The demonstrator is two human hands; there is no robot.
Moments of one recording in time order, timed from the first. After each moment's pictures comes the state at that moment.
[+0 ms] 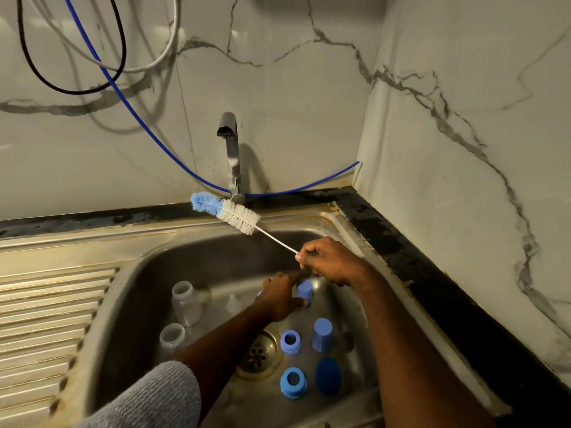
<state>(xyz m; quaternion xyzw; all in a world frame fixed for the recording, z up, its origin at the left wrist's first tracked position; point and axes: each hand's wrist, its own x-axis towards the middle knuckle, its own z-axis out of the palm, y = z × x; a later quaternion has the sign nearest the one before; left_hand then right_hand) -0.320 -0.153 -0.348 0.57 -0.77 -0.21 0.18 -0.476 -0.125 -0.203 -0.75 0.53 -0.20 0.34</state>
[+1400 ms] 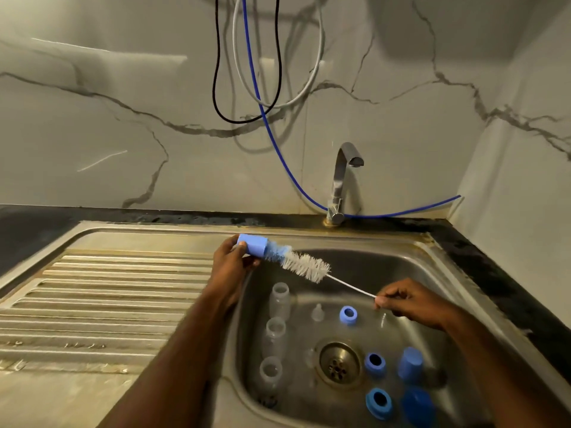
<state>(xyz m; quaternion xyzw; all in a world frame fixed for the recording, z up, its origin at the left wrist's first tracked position) -0.107 -0.035 -0.217 0.50 -0.23 -0.42 0.72 -0.451 -0.113 -0.221 -0.80 0.44 -0.14 0.37</state>
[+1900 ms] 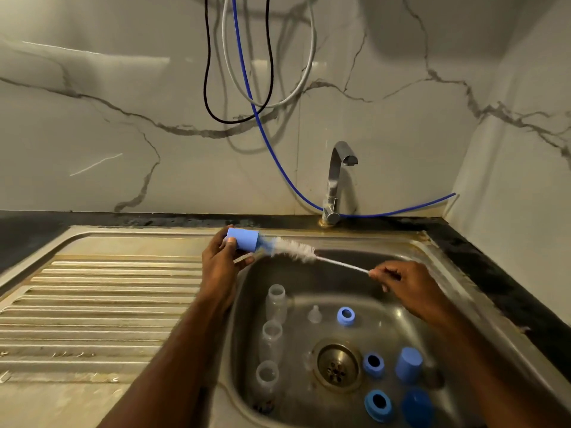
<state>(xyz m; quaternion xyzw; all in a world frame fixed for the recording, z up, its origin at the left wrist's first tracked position) -0.106 -0.032 -0.216 0.47 -0.24 -0.37 0.76 -0.439 -0.123 -0.227 -0.78 0.48 -0.32 0.24</state>
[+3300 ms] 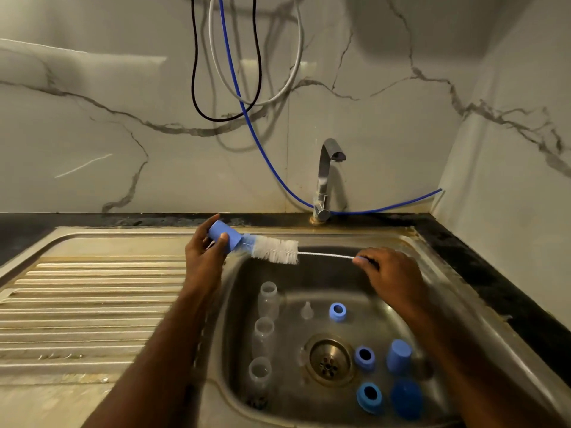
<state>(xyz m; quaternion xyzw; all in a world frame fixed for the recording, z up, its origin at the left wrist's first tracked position) -0.092 -0.033 -0.220 0.51 -0.33 -0.27 0.75 -0.417 -0.113 -0.219 -0.80 0.50 -0.33 0.01</state>
